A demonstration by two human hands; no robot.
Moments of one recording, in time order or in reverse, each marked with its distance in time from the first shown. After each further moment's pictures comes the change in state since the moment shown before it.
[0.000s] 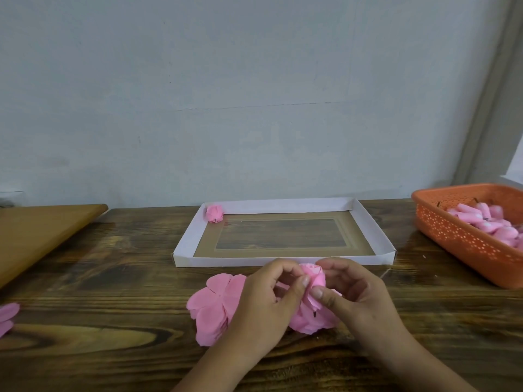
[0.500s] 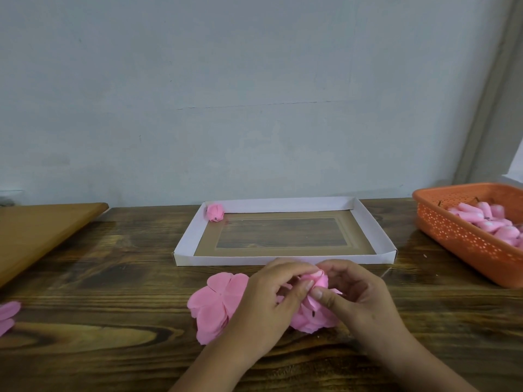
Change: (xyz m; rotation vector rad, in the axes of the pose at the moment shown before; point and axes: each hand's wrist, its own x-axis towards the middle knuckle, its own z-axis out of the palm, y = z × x) left_hand 0.001 -0.001 -0.005 0.109 -0.053 0.114; right_hand -0.002 -0.004 0.002 -0.019 -0.014 -0.026
